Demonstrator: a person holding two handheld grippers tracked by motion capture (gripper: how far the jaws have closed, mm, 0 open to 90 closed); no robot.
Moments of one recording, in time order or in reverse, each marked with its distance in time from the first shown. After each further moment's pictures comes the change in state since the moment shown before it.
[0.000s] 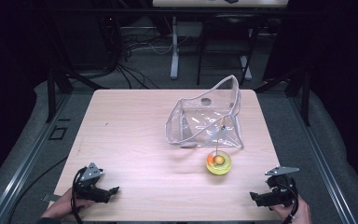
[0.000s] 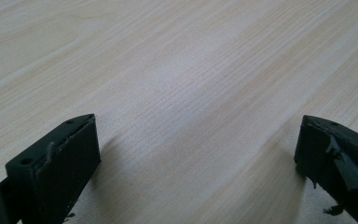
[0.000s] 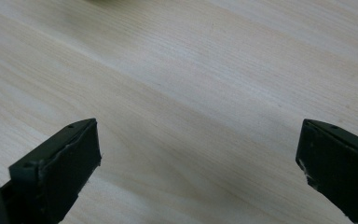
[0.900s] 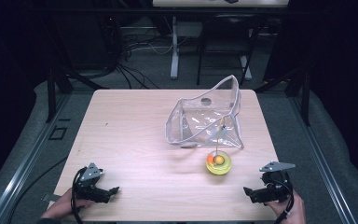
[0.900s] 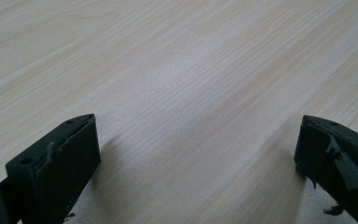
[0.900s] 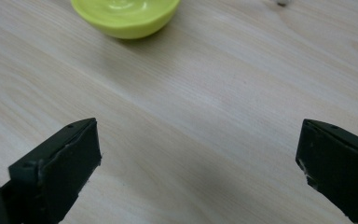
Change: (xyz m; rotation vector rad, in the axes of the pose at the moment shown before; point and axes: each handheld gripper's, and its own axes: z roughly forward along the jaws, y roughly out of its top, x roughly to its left) left arm 0.000 0.000 0.000 0.003 0.000 0.001; right arm 0.015 0.021 -0.007 -0.074 0.027 -0.058
